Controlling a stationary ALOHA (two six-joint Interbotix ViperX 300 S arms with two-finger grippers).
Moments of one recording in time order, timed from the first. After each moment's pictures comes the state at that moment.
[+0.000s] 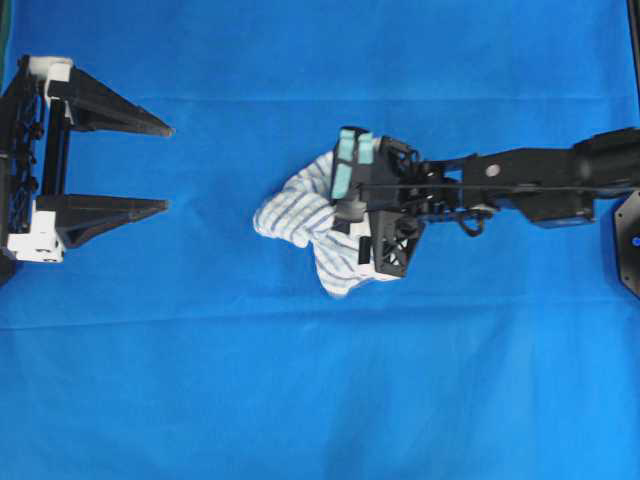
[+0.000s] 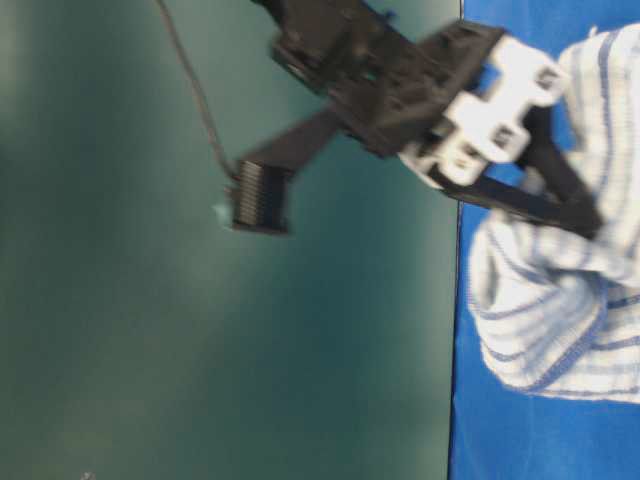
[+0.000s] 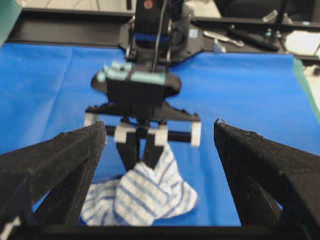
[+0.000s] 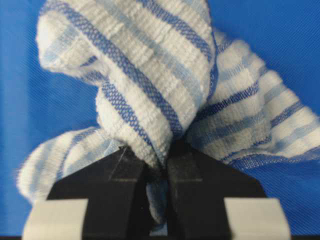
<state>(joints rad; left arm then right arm) 0.01 -0.77 0.93 -0.02 -0.10 -0.01 -0.07 0.15 0.60 0.00 0.08 0.05</state>
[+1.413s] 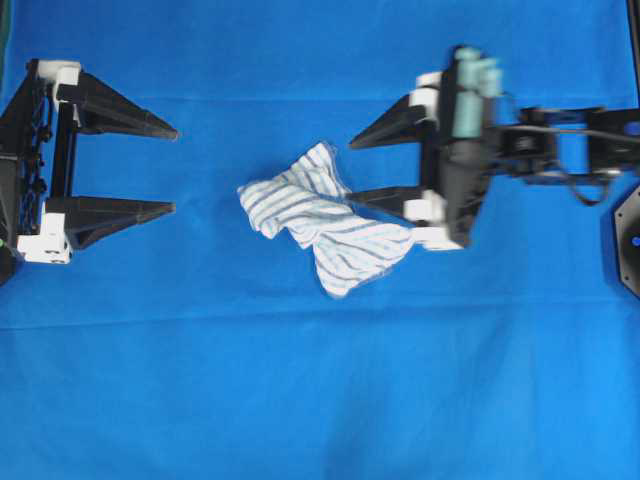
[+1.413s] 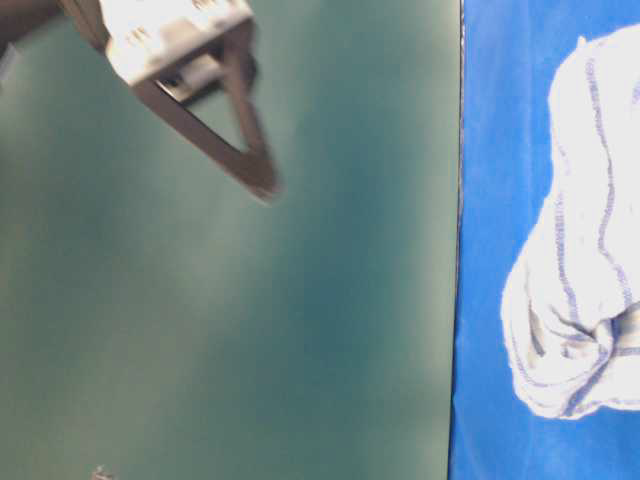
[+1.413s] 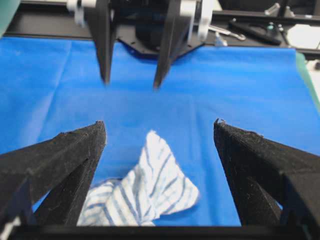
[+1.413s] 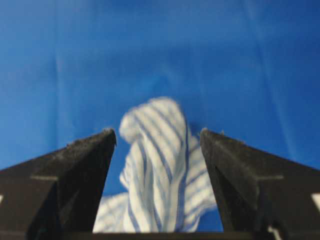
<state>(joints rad) 0.01 -0.76 0.94 -0.02 -0.11 -0.01 -0.08 -0.37 0.72 -0.05 0.00 0.07</state>
